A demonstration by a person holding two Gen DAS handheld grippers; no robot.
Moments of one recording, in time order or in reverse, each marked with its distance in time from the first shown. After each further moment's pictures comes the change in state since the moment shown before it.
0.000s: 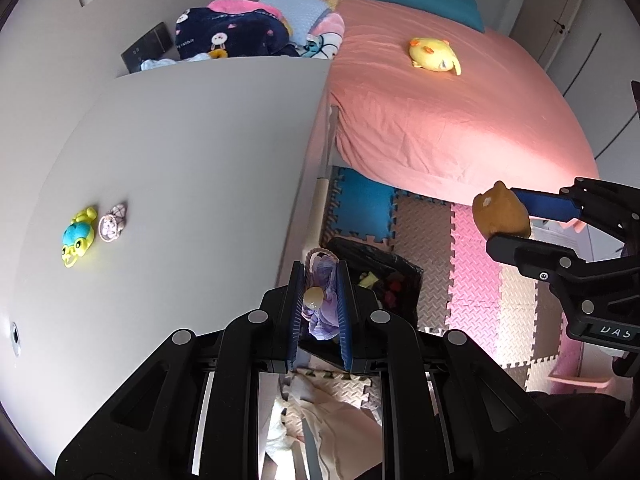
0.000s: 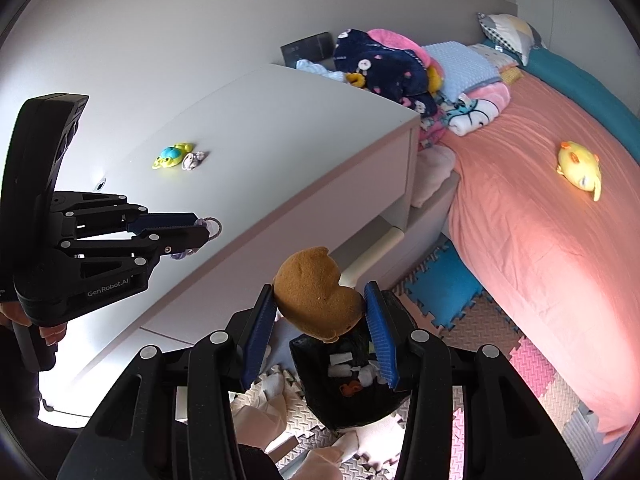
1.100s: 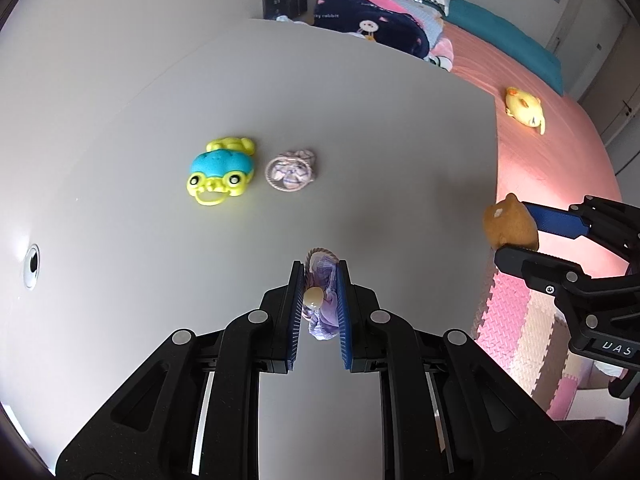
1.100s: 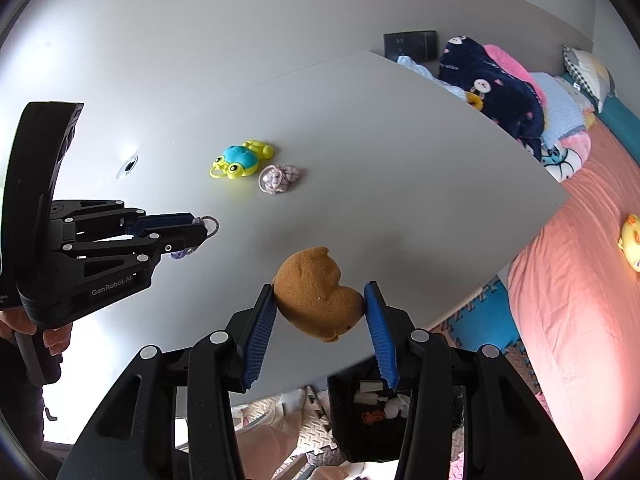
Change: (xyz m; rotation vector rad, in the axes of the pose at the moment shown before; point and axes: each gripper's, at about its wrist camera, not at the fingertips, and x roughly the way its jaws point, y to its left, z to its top) left arm -0.012 0.168 -0.046 -0.290 -0.013 0.102; right arm 0.093 0.129 0.082 -0.195 0.063 0.106
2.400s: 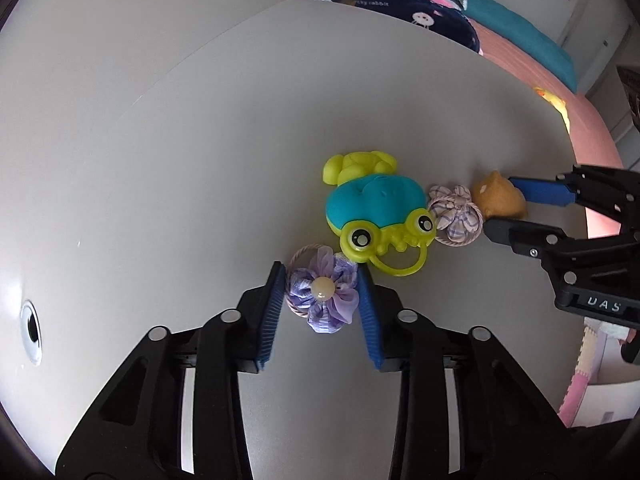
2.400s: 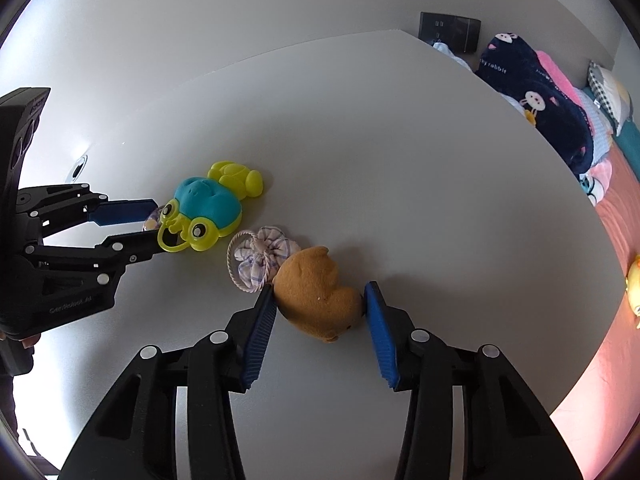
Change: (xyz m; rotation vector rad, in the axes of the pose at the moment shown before) left arm 0.047 0.091 0.022 -0.019 0.033 0.014; right arm 0.124 0.031 0.083 -0.063 0.102 -0.051
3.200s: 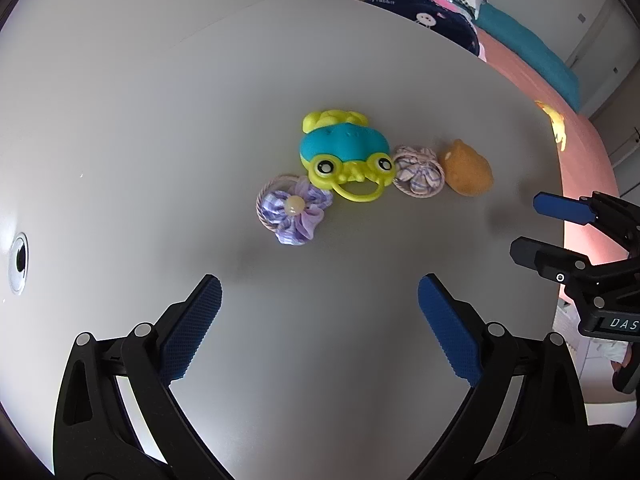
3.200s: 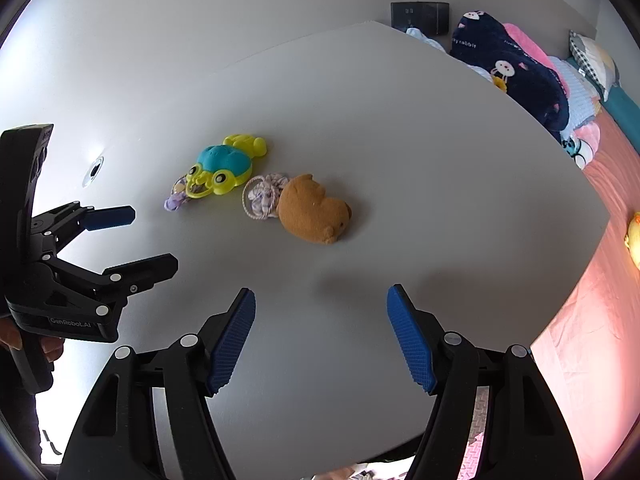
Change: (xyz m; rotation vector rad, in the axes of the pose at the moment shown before) left arm -0.010 -0.014 -0.023 -0.078 0.017 -0.023; right arm -0.036 -0.008 -0.038 0.083 0.013 0.013
